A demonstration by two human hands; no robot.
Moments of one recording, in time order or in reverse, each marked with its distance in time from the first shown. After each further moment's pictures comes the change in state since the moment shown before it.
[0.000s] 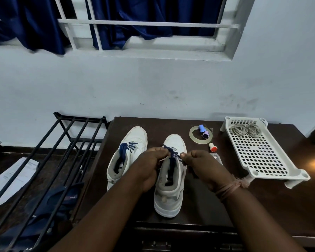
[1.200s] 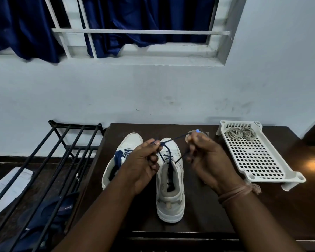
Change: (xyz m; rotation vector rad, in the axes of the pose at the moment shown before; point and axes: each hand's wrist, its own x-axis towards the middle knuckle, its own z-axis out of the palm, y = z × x) left_hand 0.009 0.016 -0.009 -0.205 -0.004 0.123; right_hand -0.019 -0.041 -0.012 0.803 -0.129 -0.226
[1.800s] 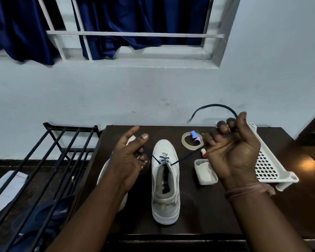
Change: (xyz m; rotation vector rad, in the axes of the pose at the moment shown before) left_hand -0.011 0.024 0.009 -0.008 0.095 0.280; right_hand -0.007 -0.045 -0.012 0.395 0.015 -0.371
